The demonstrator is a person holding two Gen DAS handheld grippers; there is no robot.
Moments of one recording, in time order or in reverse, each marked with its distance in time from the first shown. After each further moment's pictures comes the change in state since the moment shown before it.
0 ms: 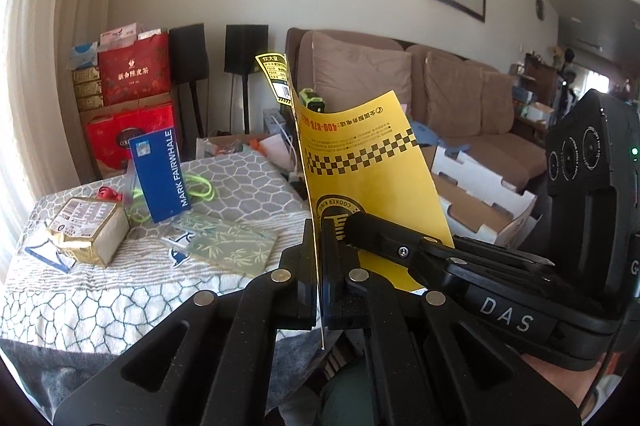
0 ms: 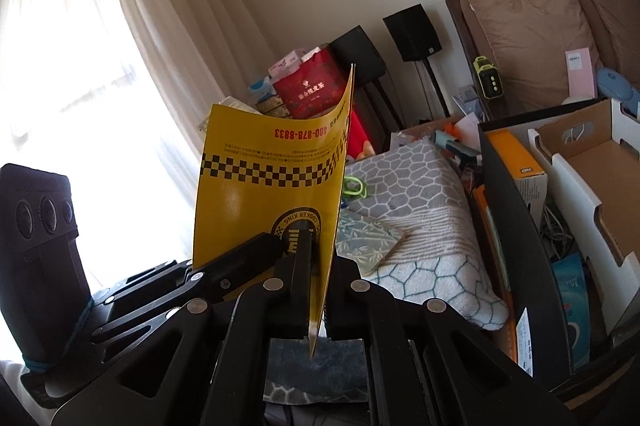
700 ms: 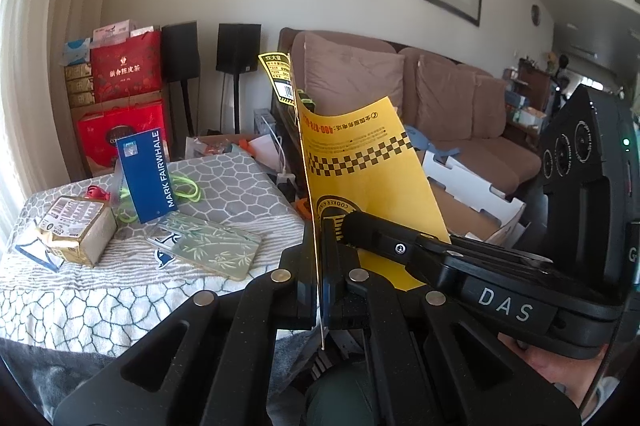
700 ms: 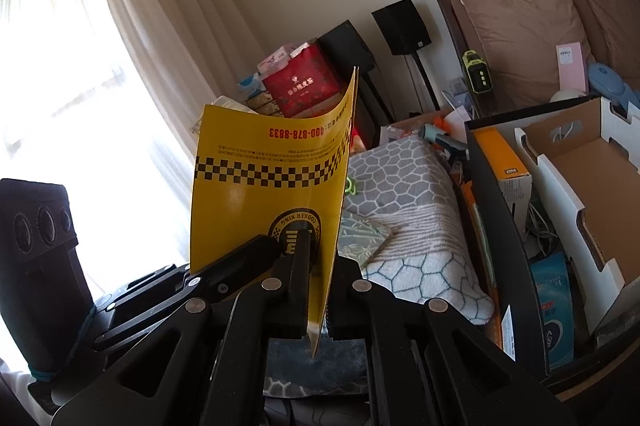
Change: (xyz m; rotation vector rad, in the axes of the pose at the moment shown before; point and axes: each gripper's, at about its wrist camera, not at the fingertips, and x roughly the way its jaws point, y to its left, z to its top) left arm 0.003 -0.009 0.005 -0.014 0.006 -0.031; right arm -0.005 -0.010 0.011 0.021 0.037 -0.033
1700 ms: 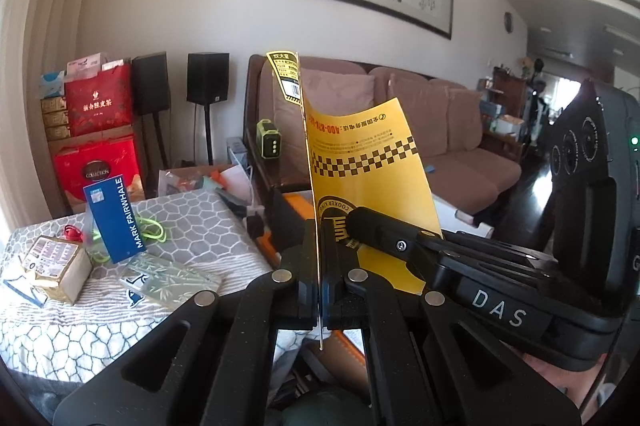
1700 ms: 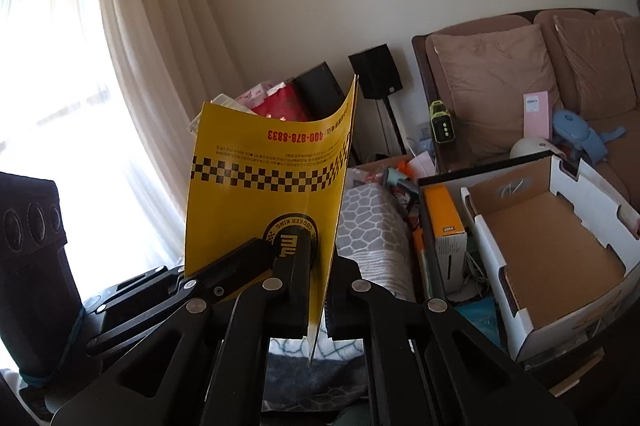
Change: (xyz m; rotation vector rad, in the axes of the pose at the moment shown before) left arm -0.006 -0.041 0.029 0.046 -0.084 -0.079; right arm -0.055 0.003 0.027 -0.058 -0.124 -0.126
